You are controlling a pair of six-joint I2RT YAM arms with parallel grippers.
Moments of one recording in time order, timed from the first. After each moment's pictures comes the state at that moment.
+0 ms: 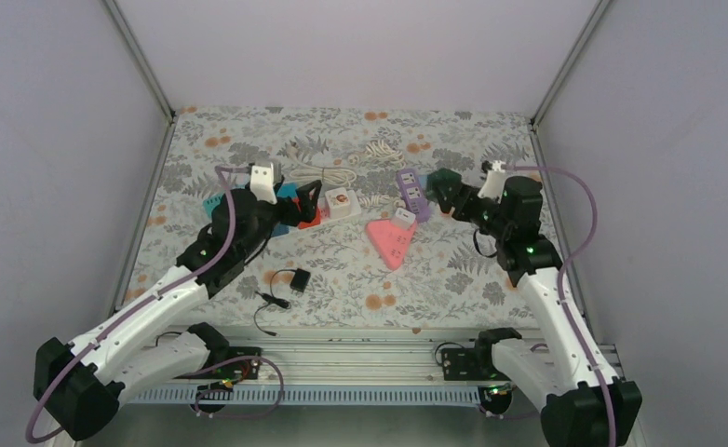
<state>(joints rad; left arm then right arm) -0.64 0.93 0.70 0.01 -0.18 -0.41 0.13 0.90 0.76 -0.31 -0.36 0.52</state>
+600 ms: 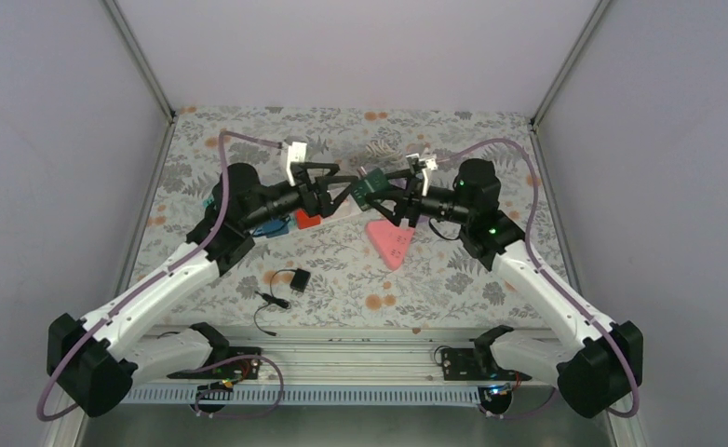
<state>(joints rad) -0.62 1.07 0.89 0.21 0.44 -0.63 0.48 1.10 0.89 0.07 -0.77 0.29</state>
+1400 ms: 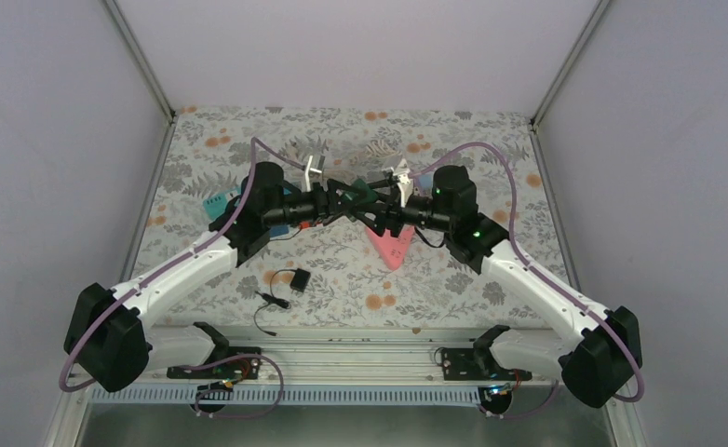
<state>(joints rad) -0.61 1.23 0.87 0.16 0.66 -1.09 0.62 1.14 0.90 0.01 -0.59 0.11</state>
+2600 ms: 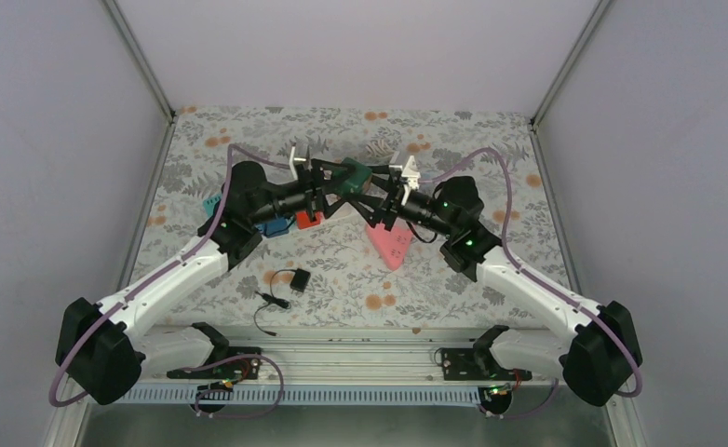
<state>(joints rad) -0.60 1.16 0.87 0.32 0.62 -1.61 0.66 1.15 0.79 0.46 -0.51 0.14</state>
